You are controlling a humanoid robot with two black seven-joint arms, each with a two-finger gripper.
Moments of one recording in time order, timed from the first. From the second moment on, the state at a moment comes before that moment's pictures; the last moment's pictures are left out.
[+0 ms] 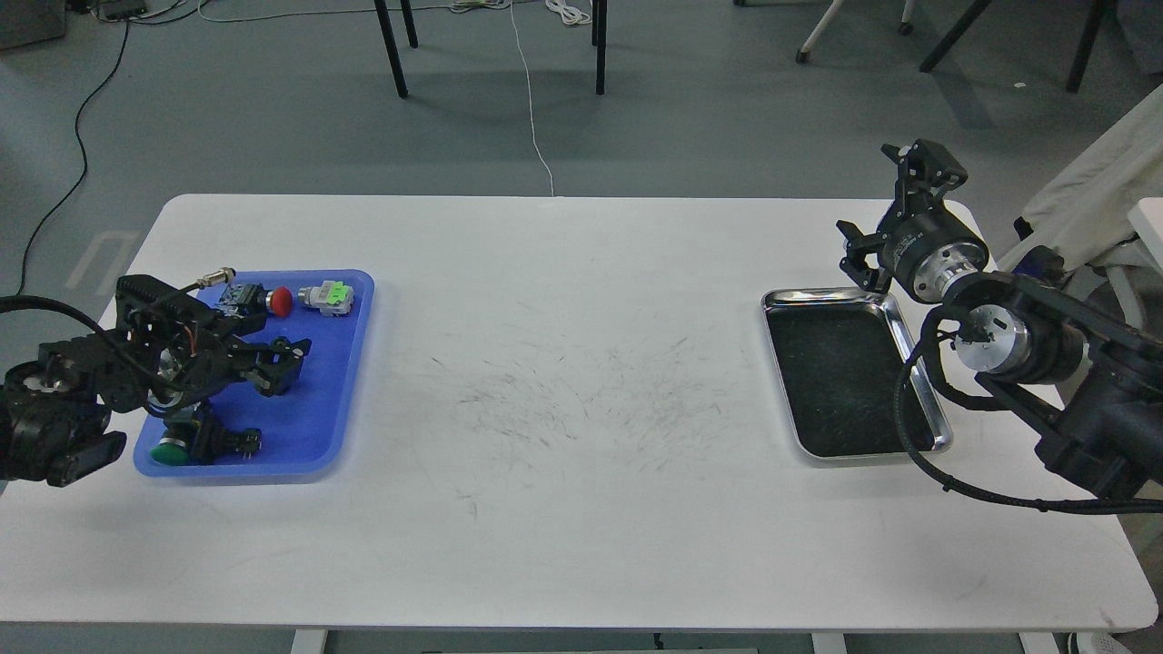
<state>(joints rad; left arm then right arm) -1.04 0.45 0.96 -0.55 0.83 0.38 -0.49 0.79 -0.49 0.49 0.96 0.08 -0.10 0.21</state>
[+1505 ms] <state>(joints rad) -1.00 0.45 0.83 -0.52 0.74 0.31 -0.49 0.78 -0.49 0.49 0.96 0.06 -0.10 0.21</state>
